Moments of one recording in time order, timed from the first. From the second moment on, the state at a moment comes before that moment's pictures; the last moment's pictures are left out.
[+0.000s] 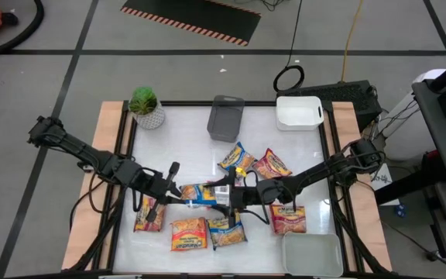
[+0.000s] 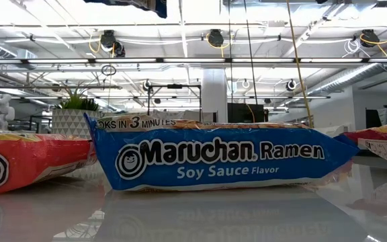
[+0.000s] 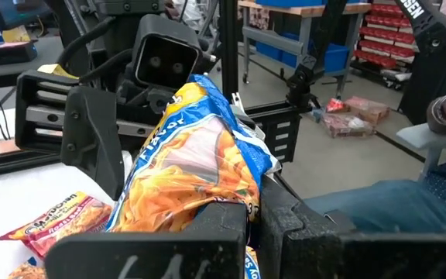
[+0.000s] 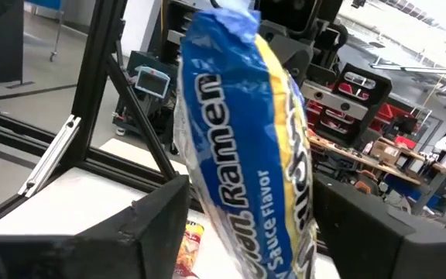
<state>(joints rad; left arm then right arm) -0.44 1.02 0.76 0.12 -0.05 0.02 0.33 1.77 1.03 0.80 0.31 -0.36</state>
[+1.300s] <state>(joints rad) -0.47 0.98 0.76 0.08 -0.34 -0.10 0.35 1.70 1.03 0.63 0.36 -0.36</state>
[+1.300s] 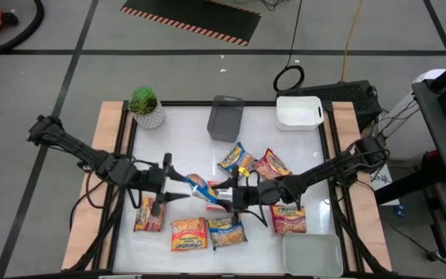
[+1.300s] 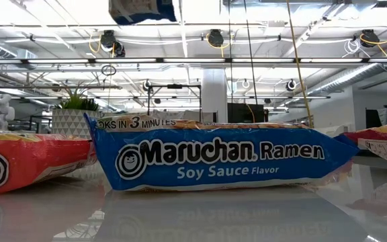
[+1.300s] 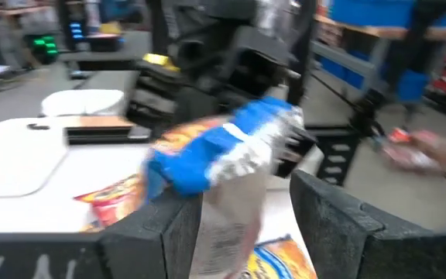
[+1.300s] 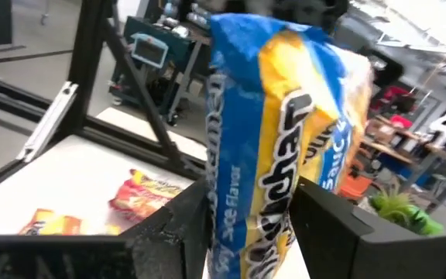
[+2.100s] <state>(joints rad) -0.47 0.90 0.76 -0.13 -0.47 -0.18 0.35 1.68 1.03 0.47 0.47 -0.28</state>
